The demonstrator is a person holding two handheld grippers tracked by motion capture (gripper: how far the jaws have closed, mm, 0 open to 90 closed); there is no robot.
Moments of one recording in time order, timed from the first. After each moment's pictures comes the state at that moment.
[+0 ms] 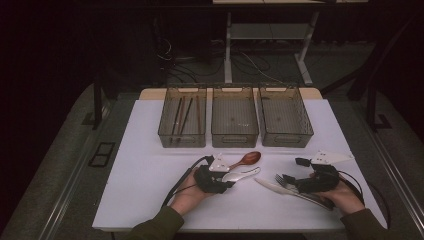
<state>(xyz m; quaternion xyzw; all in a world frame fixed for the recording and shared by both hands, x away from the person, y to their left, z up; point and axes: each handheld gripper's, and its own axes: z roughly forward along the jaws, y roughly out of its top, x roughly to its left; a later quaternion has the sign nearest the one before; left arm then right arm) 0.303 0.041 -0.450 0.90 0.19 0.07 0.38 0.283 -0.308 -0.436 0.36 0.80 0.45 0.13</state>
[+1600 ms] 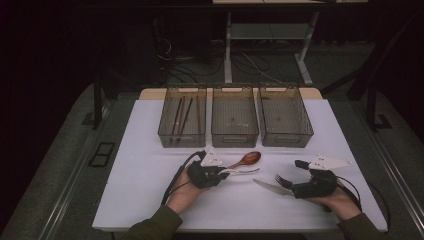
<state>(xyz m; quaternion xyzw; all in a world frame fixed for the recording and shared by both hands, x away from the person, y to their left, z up) 0.304 0.058 -0.430 0.88 0.22 0.09 0.40 0.266 -0.295 -0.434 0.37 0.80 0.46 0.15</state>
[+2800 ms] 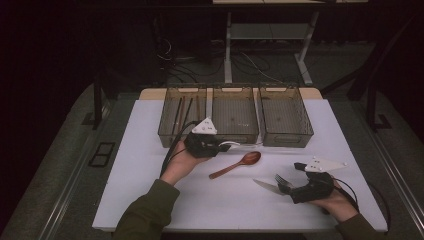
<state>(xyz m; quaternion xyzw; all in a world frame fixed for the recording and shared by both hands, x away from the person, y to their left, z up) 0.369 0.063 -0.377 0.86 0.18 0.08 0.46 0.266 -0.290 -0.441 0.36 0.81 0.45 0.13</state>
